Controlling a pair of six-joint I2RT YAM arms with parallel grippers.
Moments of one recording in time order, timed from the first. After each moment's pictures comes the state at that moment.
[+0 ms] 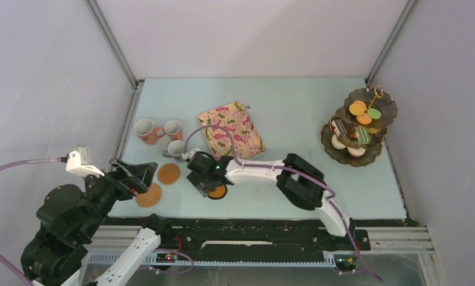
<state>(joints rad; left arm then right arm) -0.39 0.46 1.45 -1.22 -0.16 -0.60 1.20 2.27 1.75 -0.51 0.15 0.29</state>
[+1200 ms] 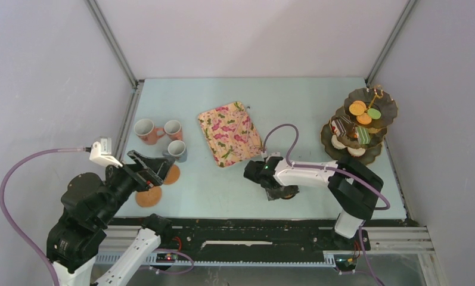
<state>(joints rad) -0.39 0.44 1.24 -1.02 -0.02 -0.68 1.05 1.72 1.01 -0.95 0.45 0.86</state>
